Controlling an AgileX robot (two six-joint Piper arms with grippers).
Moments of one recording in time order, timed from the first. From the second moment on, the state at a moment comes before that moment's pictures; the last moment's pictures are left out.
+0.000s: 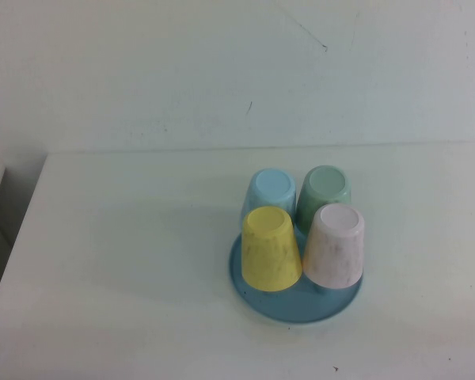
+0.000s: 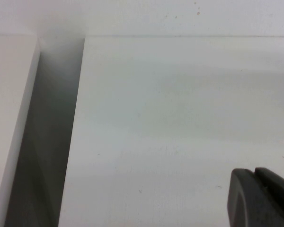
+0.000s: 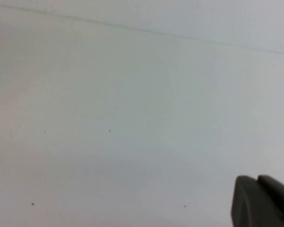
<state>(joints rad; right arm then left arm) -0.06 -0.01 0.03 -0.06 0.42 -0.14 -0.12 -0.01 0.02 -0.01 0.37 -0.13</state>
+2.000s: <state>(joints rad) -0.06 0.33 -0.40 0.44 0.74 -0.73 -0.12 0.73 -0.84 -0.49 0.94 0.27</state>
